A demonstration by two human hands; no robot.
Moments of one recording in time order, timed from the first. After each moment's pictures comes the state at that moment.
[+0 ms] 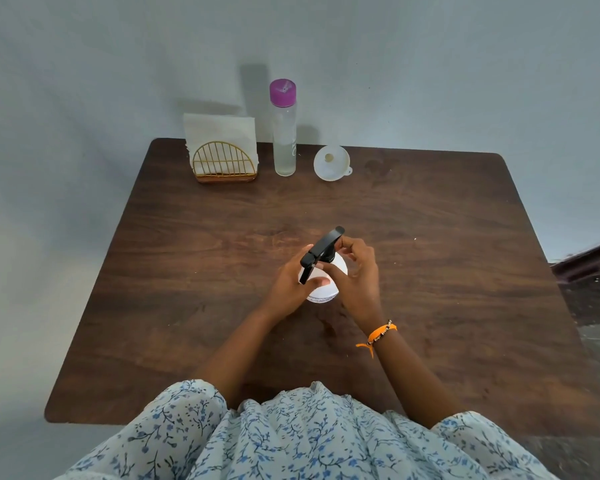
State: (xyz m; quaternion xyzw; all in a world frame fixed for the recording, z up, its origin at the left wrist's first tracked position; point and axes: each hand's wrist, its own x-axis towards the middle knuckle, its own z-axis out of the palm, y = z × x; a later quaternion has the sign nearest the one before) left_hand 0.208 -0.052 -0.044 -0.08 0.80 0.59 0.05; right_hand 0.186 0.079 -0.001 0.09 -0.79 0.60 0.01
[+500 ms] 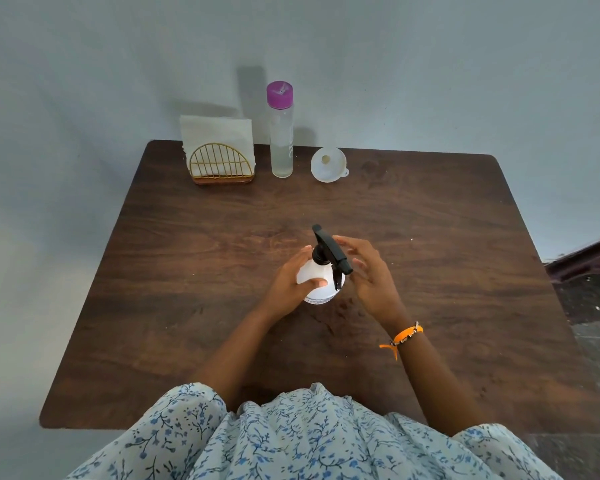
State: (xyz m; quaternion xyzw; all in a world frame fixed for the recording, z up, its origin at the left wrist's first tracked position) left_hand 0.206 -0.055 -0.049 -0.05 0.80 0.60 0.05; right_hand 0.178 0.109 0.007 0.19 -0.80 0.57 -0.09
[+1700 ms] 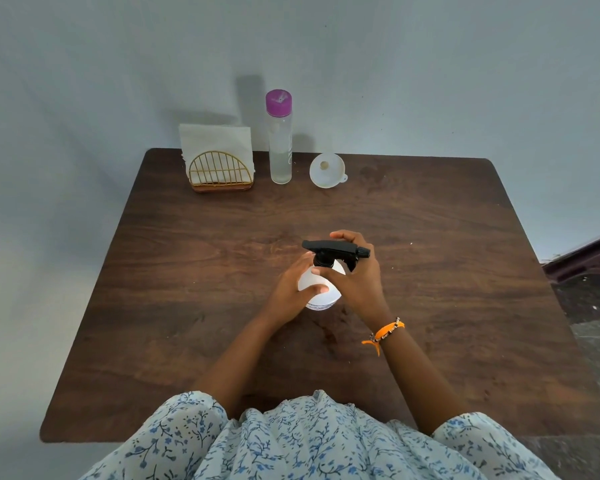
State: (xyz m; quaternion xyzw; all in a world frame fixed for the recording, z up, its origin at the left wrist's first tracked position) left_hand 0.206 -0.058 -0.047 -0.04 0.81 0.58 0.06; right_hand 0.176 0.079 0.012 0.09 -0.79 0.61 -0.05
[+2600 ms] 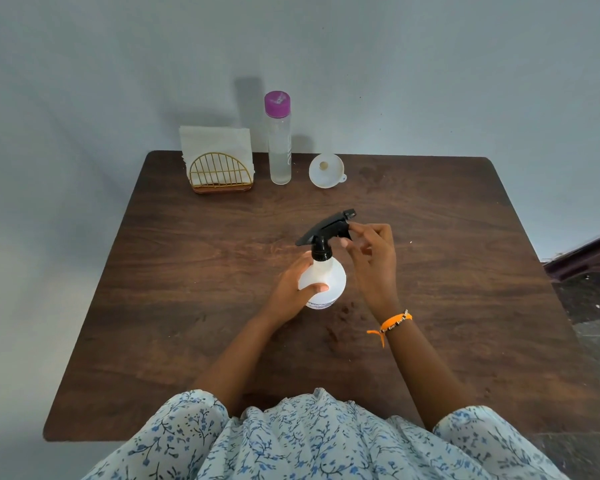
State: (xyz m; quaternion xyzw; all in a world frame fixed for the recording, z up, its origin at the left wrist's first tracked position) left_hand 0.208 -0.056 -0.041 -0.05 0.81 0.58 0.06; right_hand 0.167 0.086 0.030 0.05 -0.81 0.58 0.03
